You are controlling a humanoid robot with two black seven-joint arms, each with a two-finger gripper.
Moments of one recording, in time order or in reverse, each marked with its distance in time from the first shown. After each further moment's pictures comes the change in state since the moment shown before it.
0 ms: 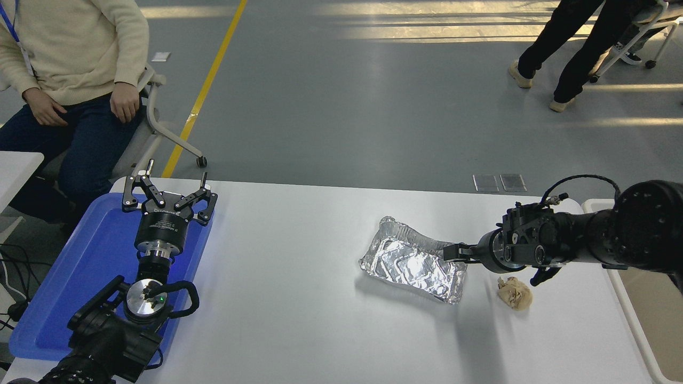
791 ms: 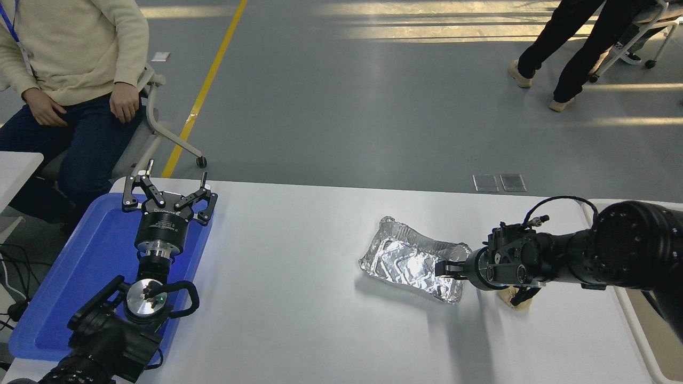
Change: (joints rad) left arm 0.000 0.000 0.000 0.000 0.000 0.000 0.000; right arm -0.041 0.044 0.039 -0.008 0.024 -0.035 -0.029
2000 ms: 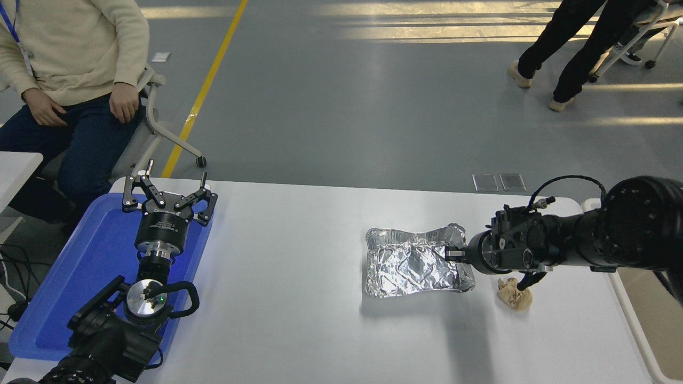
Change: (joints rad) left arm 0.000 0.000 0.000 0.000 0.000 0.000 0.000; right arm 0.213 -0.031 -0.091 0.180 -0.010 -0.022 0.030
